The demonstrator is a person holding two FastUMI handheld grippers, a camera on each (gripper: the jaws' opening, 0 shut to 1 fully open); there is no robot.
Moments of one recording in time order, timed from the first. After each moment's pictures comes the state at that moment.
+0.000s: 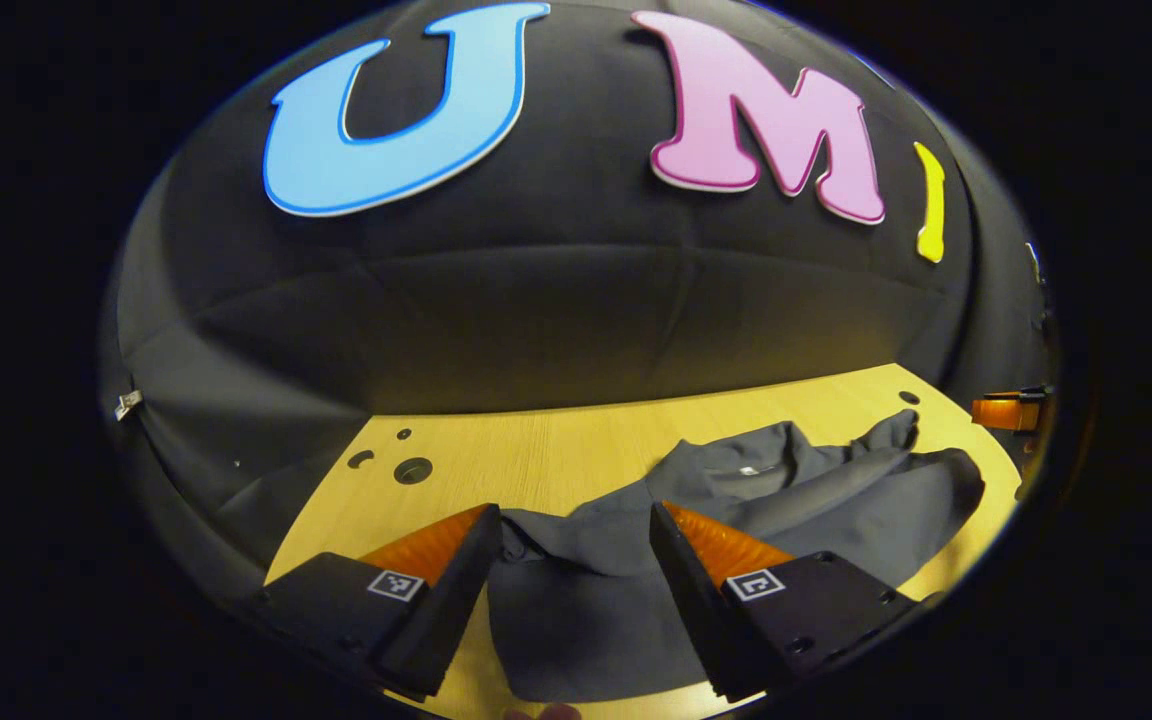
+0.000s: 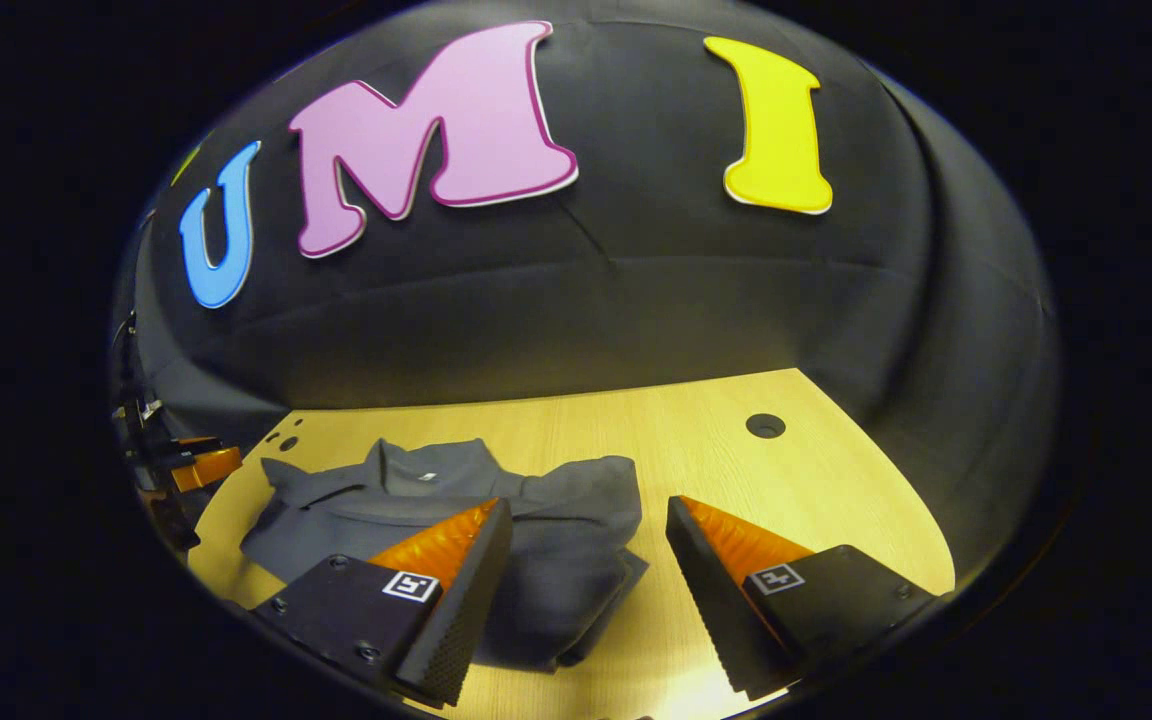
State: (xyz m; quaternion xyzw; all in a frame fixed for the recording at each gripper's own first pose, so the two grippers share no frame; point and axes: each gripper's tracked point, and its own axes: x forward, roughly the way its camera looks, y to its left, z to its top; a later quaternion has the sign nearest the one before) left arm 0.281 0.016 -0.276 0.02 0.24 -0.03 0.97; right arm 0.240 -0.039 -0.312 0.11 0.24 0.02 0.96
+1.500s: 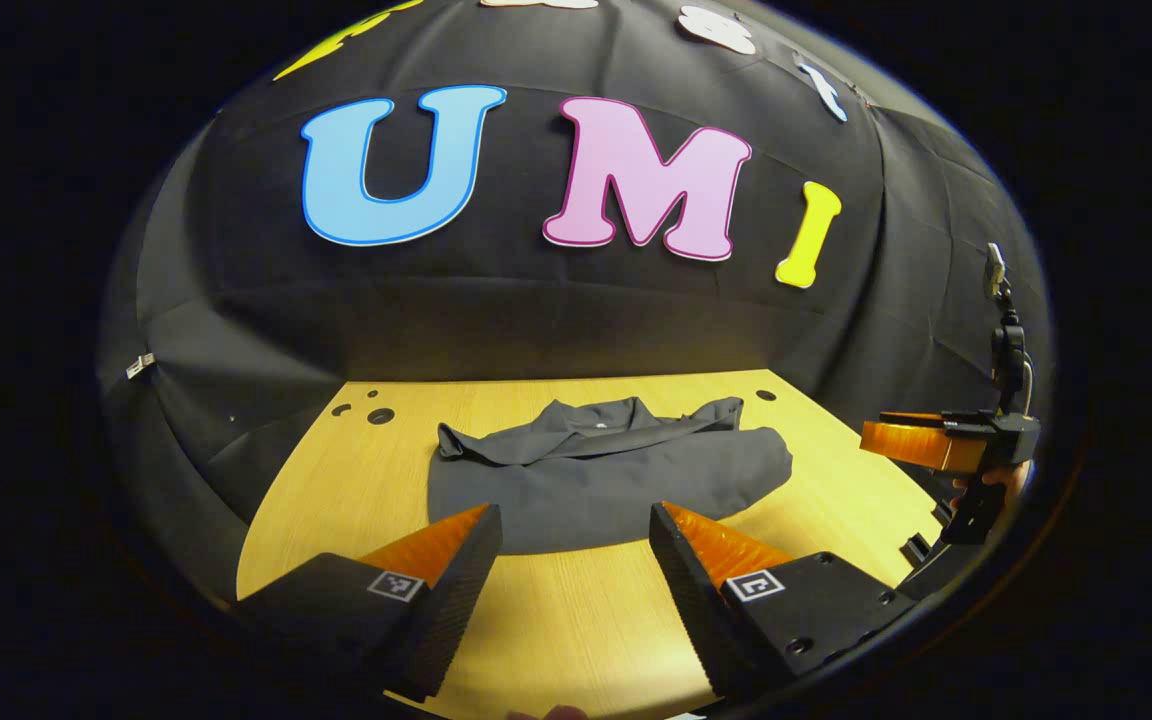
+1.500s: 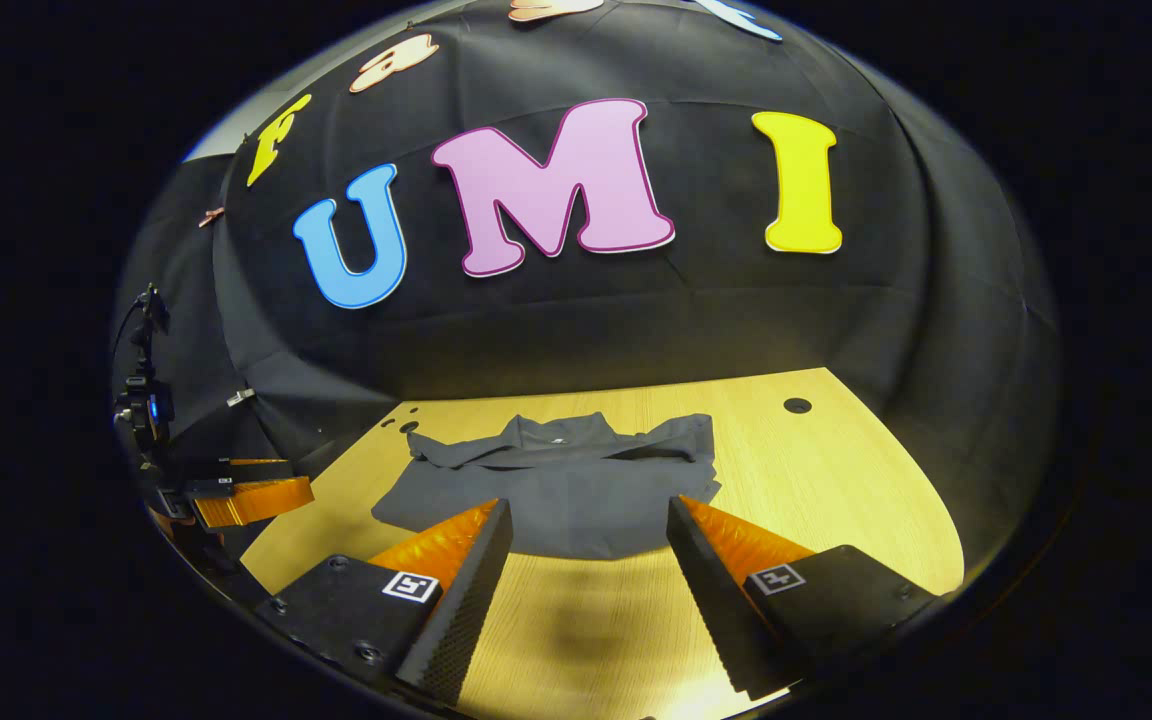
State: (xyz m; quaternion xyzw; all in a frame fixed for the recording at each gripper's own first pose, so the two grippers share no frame) left arm 0.071 -0.057 -0.218 -0.03 0.25 -0.11 0.96; right arm 0.077 0.038 -0.232 0.12 0.22 0.10 0.96
